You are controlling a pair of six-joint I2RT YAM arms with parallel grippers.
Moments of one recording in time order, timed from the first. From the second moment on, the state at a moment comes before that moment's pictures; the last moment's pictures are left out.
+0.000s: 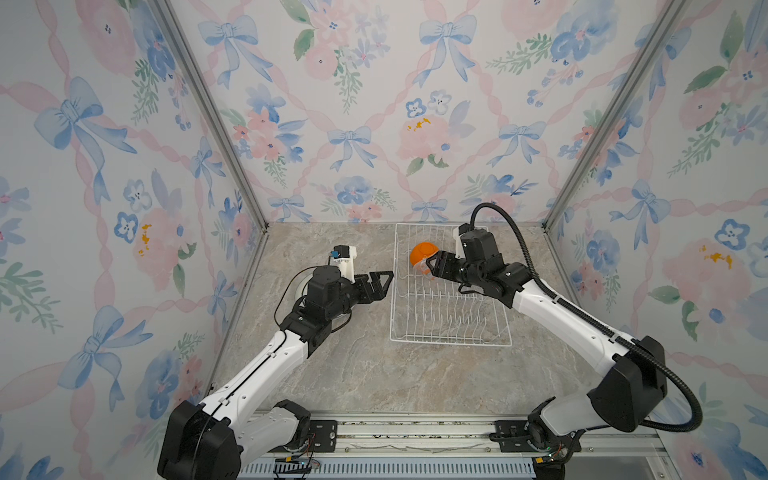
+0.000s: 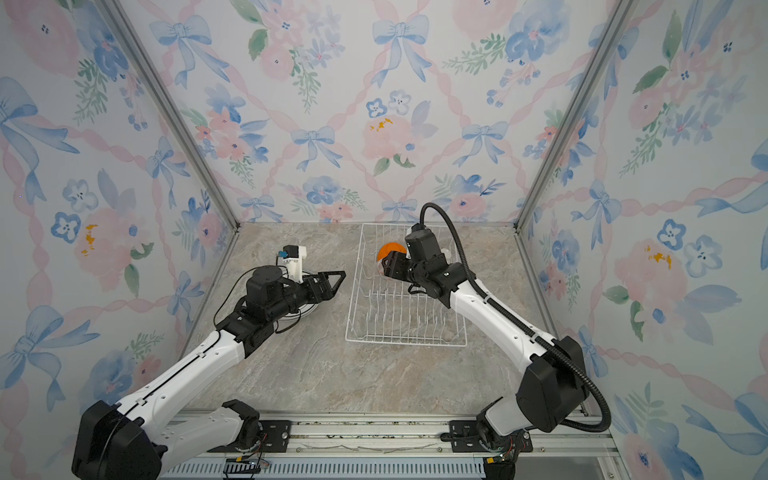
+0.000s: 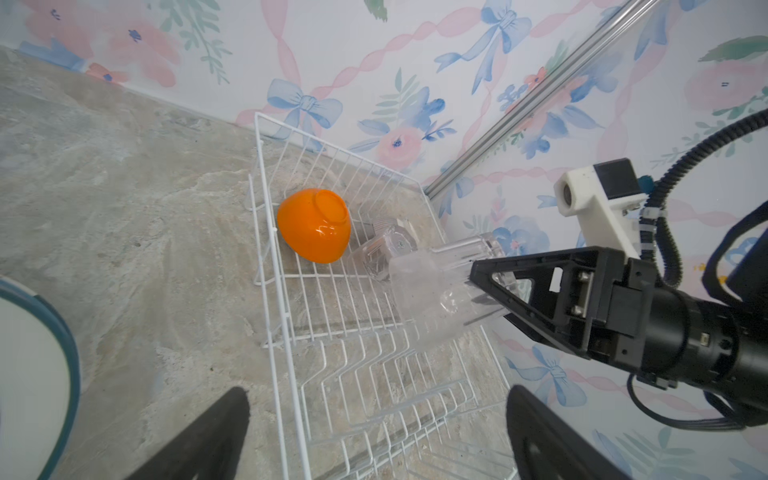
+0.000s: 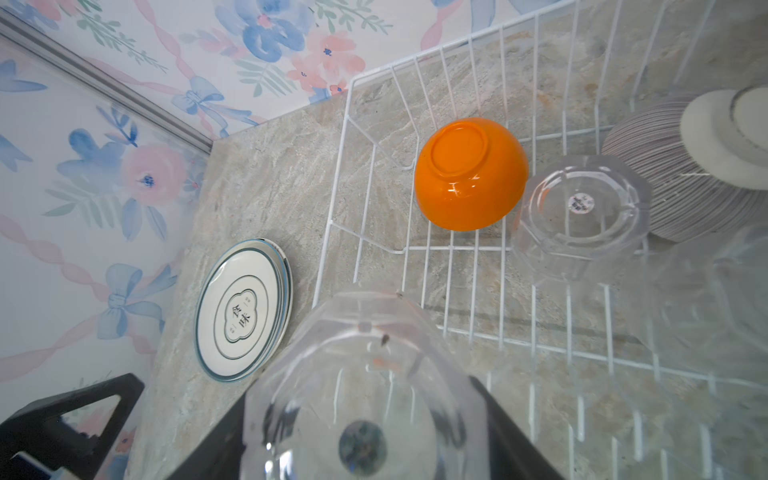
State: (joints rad) left arm -0.46 1.11 0.76 0.08 0.26 -0.64; right arm 0.57 1.46 1.28 -0.44 -0.03 0.67
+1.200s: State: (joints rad) left arm -0.62 1.36 0.82 0.57 0.43 -0.62; right arm 0.51 1.25 1.16 -0.26 -0.30 0.88
